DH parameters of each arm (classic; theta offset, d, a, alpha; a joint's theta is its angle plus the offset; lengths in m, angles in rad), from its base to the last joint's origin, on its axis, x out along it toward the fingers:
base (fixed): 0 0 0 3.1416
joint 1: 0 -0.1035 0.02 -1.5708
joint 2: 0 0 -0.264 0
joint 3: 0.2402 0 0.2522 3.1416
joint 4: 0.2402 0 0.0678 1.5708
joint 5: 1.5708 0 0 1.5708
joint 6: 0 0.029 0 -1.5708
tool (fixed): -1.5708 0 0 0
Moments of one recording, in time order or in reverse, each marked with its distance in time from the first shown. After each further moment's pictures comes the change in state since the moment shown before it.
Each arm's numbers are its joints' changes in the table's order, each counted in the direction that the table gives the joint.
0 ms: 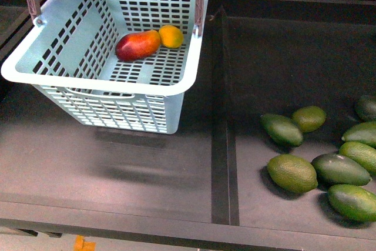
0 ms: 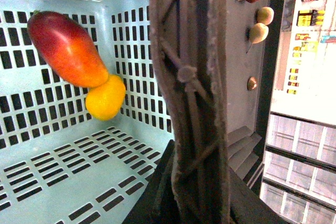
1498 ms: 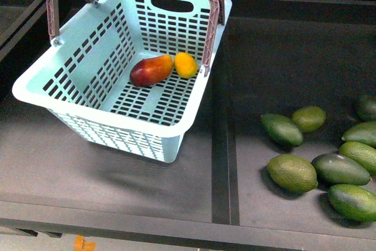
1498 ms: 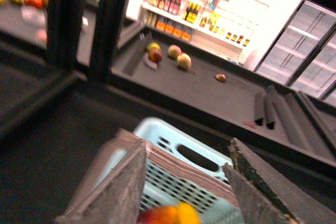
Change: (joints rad) left arm -0.076 0.695 -1.132 -1.100 -0.055 1.395; right arm 0.000 0.000 0.000 0.000 0.000 0.000
